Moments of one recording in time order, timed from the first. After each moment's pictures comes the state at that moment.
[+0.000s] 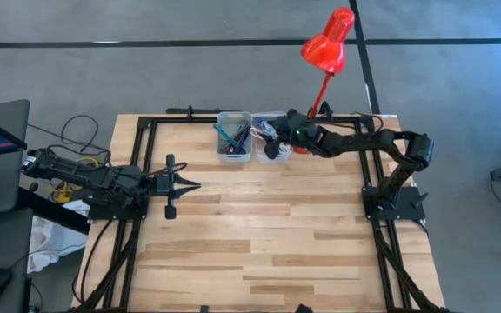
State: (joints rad) left arm -0.27 0.56 0.39 0.05 -0.35 0.27; right arm -0.45 1.67 0.87 0.43 0.13 -0.03
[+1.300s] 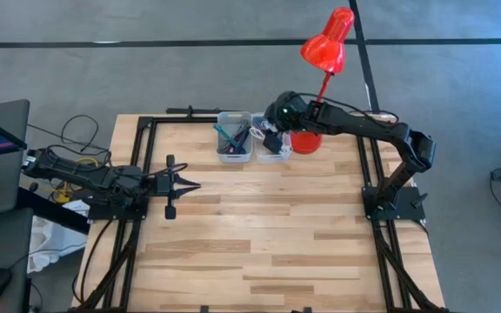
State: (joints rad) left arm -0.27 0.56 0.39 0.03 -0.35 0.27; right arm -0.41 1.65 1.41 -0.50 0.13 -0.12
